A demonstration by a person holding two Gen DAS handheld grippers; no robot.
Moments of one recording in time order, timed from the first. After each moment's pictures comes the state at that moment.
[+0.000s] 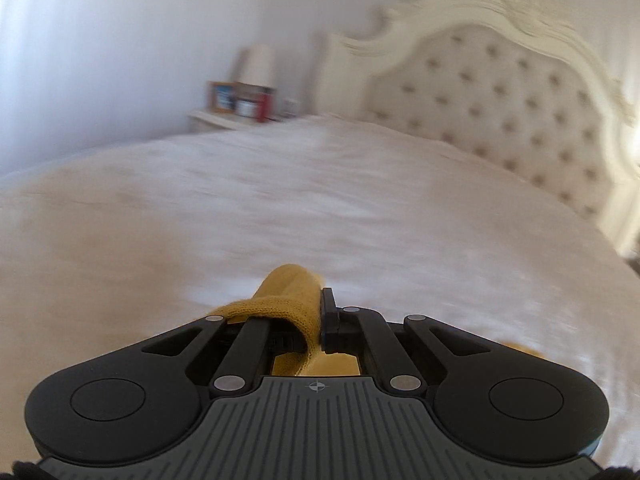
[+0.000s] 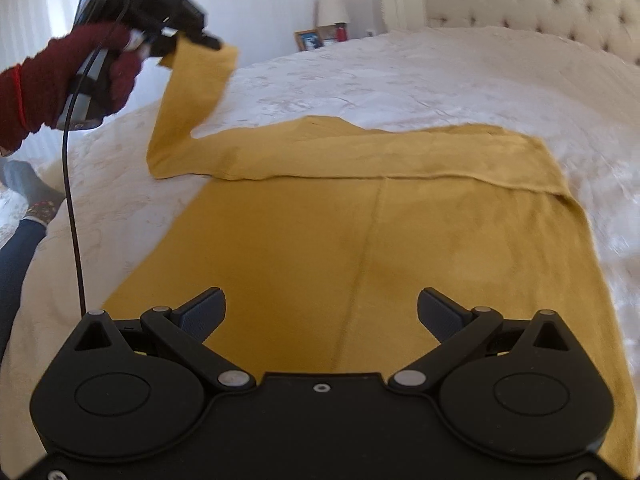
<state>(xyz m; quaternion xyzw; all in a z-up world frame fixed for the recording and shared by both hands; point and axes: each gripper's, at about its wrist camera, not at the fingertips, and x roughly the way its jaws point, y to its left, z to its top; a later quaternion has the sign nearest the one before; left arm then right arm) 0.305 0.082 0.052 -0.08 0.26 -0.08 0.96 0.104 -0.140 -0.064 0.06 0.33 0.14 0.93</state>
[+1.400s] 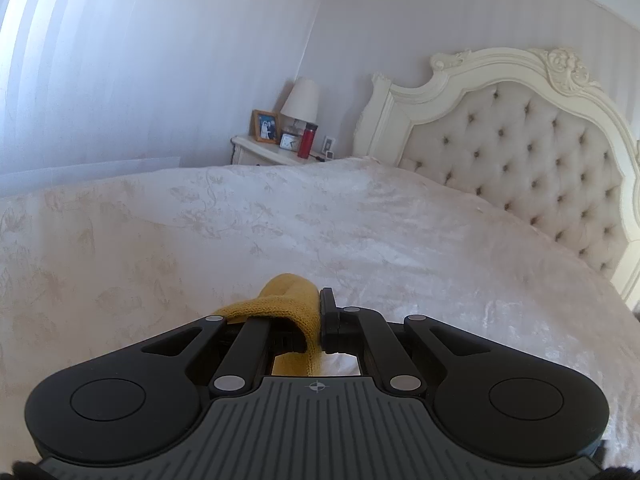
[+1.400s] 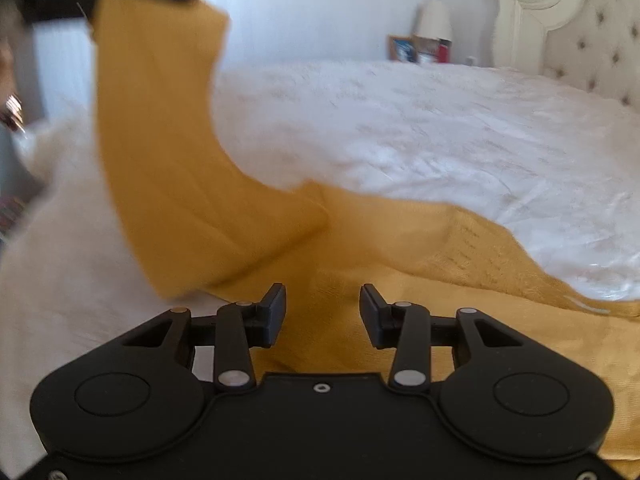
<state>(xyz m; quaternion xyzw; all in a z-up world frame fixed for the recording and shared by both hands) 0.291 0.192 0.069 -0.13 0.21 -0.03 0.97 0.301 0.024 -0.068 -0.08 0.31 0.21 0.92</state>
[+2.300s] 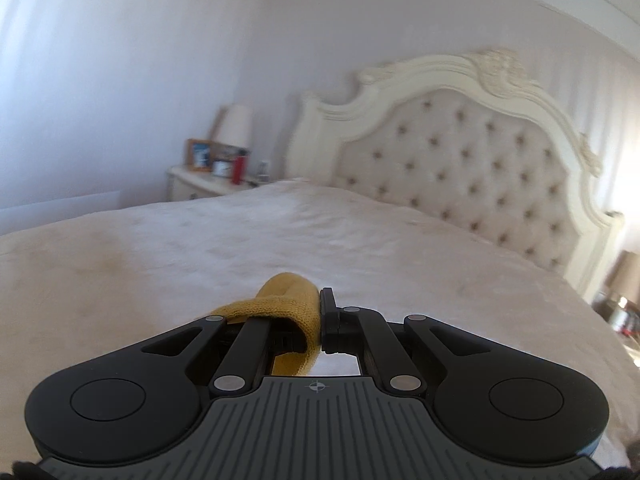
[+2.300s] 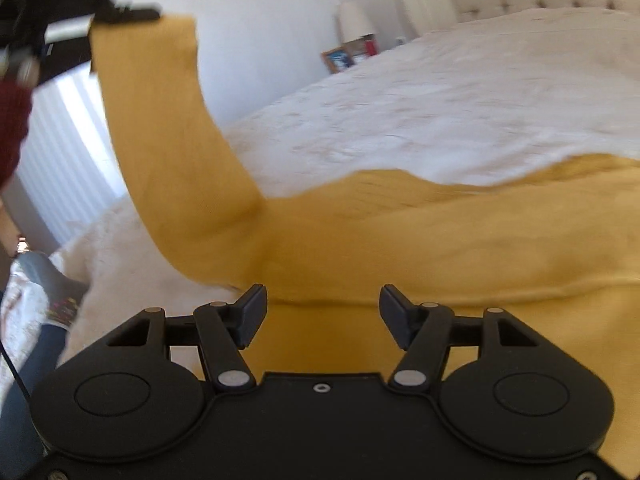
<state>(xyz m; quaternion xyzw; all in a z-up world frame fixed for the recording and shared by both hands) 0.293 0.090 0.121 -0.09 0.18 -0.11 0.97 0.228 -0.117 -0.056 0.15 0.31 0.20 0.92</state>
